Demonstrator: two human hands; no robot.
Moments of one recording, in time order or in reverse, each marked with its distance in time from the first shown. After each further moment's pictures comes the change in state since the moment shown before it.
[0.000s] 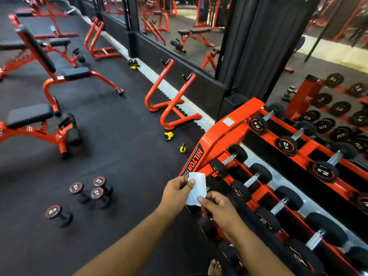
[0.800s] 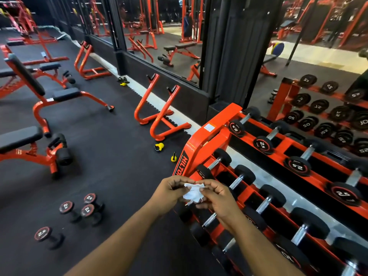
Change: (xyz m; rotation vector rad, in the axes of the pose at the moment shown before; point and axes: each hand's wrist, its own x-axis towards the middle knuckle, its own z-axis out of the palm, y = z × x) left_hand -0.018 0.055 0.047 -0.112 -0.305 0.108; right_hand -0.020 -0.034 -0.078 0.165 0.021 -0.184
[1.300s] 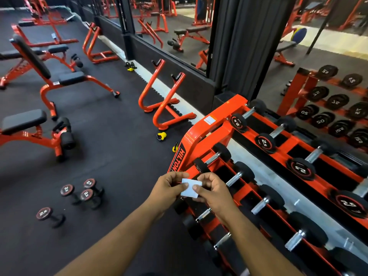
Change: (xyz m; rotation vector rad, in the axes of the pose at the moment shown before) left_hand 0.039 -0.018 0.055 -0.094 0.183 -0.118; right_hand 0.049 0.014 -0.063 -0.046 -0.049 0.053
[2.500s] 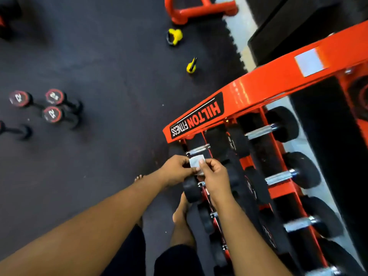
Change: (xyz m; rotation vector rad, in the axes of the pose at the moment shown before) left_hand 0.318 -0.262 -0.119 0.259 -0.190 -0.494; right_hand 0.325 0.234 0.042 -0.422 0.199 0.485
